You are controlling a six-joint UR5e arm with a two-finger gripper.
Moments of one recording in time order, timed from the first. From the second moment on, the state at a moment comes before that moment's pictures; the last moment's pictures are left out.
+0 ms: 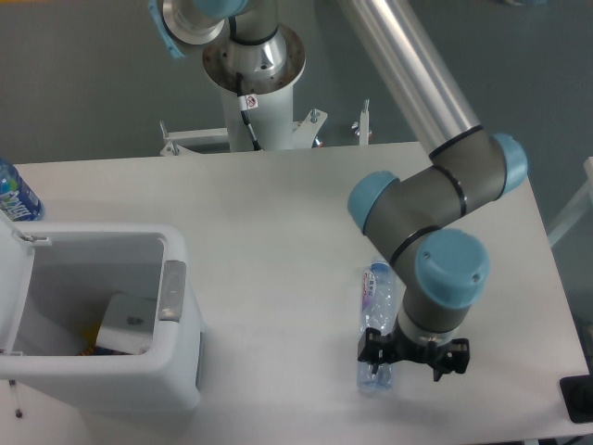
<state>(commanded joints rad) 2.45 -2.32 -1.15 -1.14 1.56 0.64</state>
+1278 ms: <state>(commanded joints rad) 2.42 -2.35 -1.22 -1.10 1.67 0.64</state>
